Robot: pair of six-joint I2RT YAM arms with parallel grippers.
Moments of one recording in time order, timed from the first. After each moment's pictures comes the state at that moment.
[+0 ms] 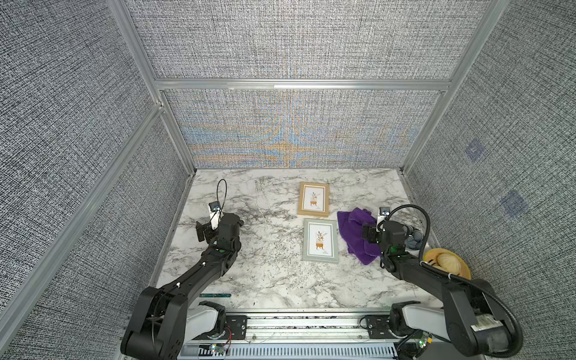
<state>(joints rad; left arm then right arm) -0.30 1.22 0.45 0.31 -0.86 -0.10 0.16 1.27 0.35 0.48 0.25 -0.02</state>
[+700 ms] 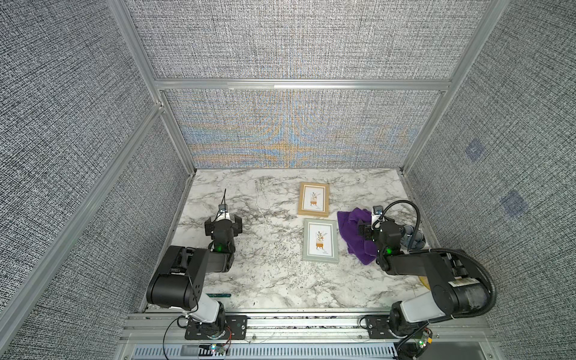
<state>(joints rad) -0.16 1.55 0.37 0.85 -0.41 0.04 0.12 1.53 0.35 0.83 0.18 -0.09</state>
